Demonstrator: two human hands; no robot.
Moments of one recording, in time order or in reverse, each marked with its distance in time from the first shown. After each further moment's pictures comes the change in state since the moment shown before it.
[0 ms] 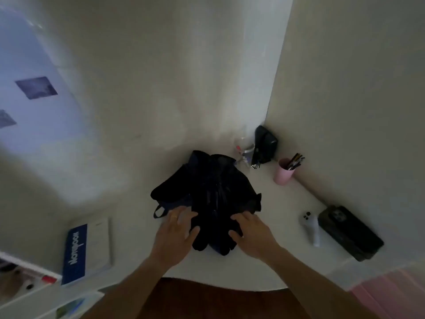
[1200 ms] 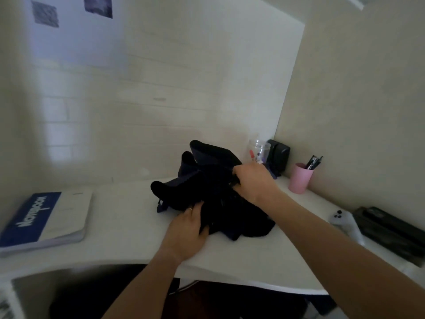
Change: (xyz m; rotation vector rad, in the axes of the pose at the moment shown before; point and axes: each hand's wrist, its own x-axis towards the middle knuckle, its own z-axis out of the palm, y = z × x) left_hand -0.020 -0.129 0.182 -0.012 0.297 0.205; right_hand 0.064 -0.051 0.100 -0.604 0.471 -0.208
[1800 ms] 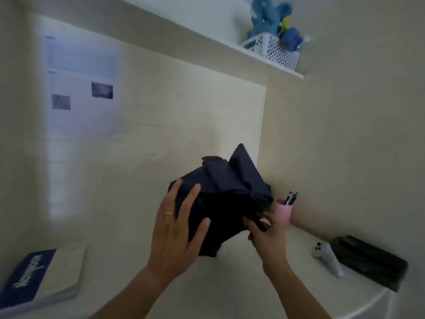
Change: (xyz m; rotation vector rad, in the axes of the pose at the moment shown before) left_hand -0.001 0.100 -0.129 -0.104 0.584 0.296; right_hand -0.097 0.008 -0.006 1.395 0.542 0.771
